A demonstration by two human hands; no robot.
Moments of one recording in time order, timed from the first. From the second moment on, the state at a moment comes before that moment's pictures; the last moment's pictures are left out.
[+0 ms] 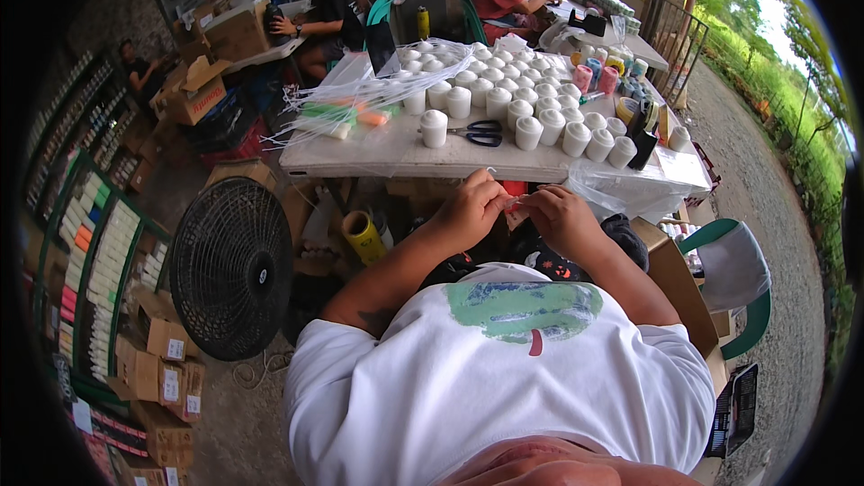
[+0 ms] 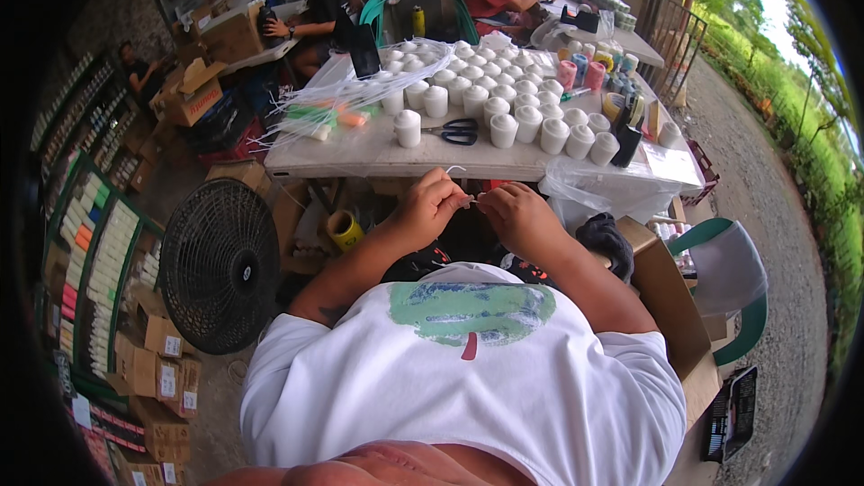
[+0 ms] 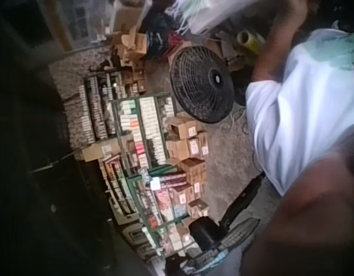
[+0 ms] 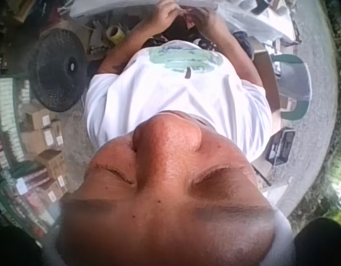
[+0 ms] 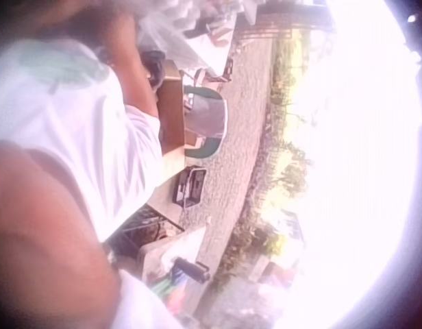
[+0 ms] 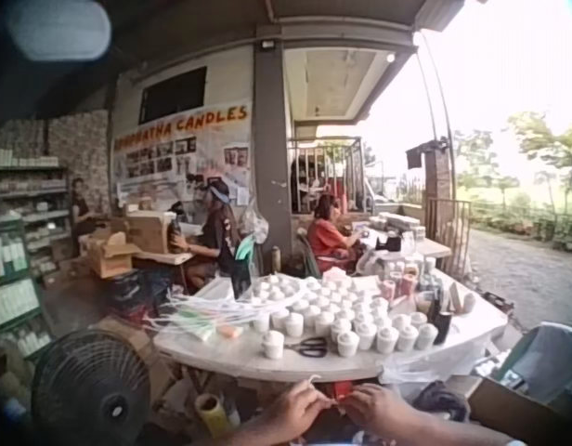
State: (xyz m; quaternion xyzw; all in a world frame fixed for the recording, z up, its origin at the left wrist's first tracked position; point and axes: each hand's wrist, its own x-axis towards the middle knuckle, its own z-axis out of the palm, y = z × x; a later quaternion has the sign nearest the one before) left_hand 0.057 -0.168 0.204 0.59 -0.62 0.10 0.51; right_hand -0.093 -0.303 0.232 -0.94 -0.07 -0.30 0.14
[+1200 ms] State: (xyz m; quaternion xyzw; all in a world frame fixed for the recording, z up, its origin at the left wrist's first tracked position) left_hand 0.153 -0.162 0.252 0.23 -0.25 -0.38 0.86; right_hand -0.185 -0.343 0.268 -0.79 0.07 -0.48 0.37
